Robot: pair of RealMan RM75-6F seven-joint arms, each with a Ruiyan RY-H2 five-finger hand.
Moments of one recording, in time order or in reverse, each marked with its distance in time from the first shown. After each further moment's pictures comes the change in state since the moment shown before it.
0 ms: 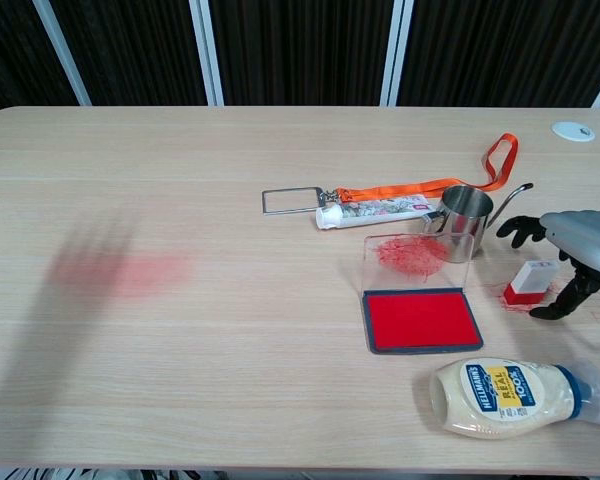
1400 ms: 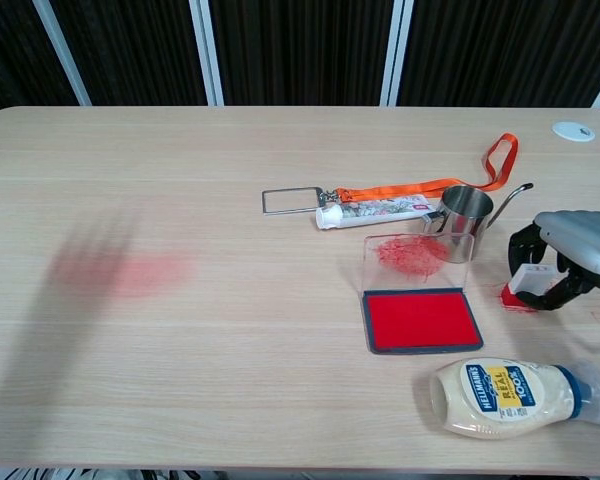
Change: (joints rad) left arm 0.000 -0.001 0.000 0.001 -0.001 0.000 0.000; right arm -0.003 -0.024 -0.005 0.040 -0.037 -0.006 0.066
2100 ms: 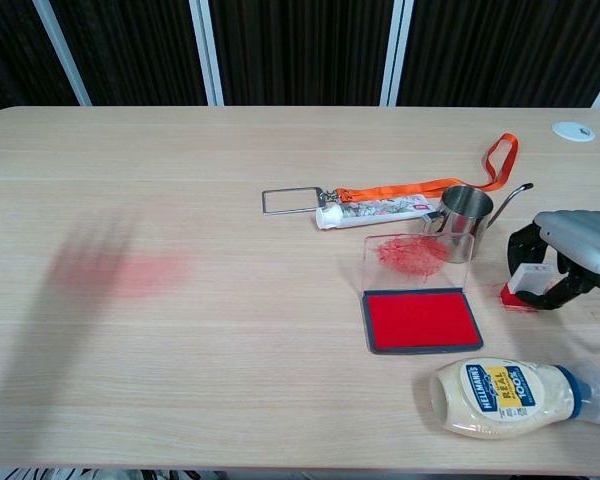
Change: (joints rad) left arm -0.001 0.001 0.000 -0.001 -0.001 -0.002 -0.001; right arm 0.001 -0.003 -0.006 0.013 -0.018 0.002 0.022
